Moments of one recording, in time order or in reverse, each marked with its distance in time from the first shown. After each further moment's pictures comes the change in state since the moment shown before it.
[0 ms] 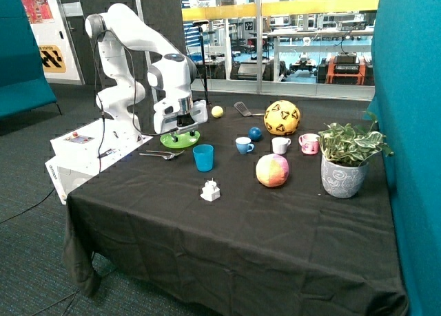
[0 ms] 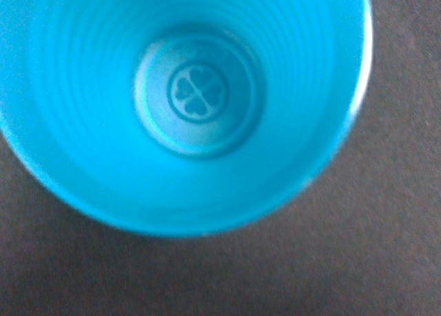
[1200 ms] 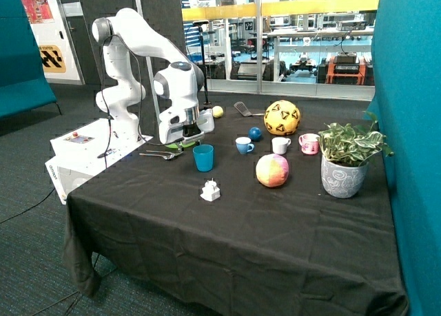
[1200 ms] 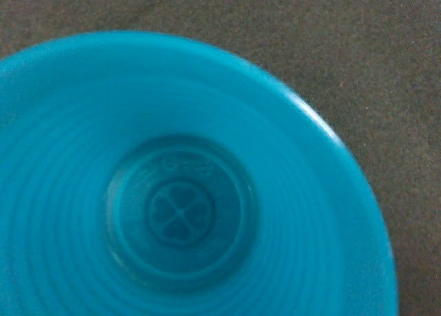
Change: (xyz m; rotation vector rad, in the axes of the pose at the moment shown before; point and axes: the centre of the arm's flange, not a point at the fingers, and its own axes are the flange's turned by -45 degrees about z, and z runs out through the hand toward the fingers) arm 0.043 0.006 0.022 -0.004 -0.005 0.011
